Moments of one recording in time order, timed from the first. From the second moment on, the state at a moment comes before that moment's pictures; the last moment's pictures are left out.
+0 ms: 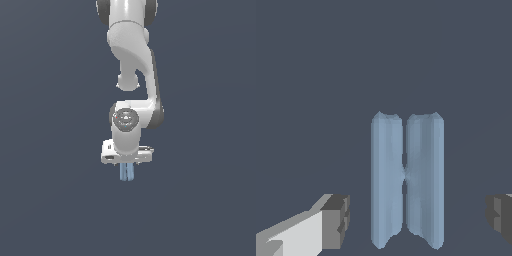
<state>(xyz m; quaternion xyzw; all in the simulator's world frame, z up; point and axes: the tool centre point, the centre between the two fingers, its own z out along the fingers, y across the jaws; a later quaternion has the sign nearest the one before) 0.069 -0.005 0.068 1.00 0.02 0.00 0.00</state>
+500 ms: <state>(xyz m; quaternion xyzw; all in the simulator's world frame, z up) 0.070 -0.006 0.051 1.00 0.02 0.00 0.00</state>
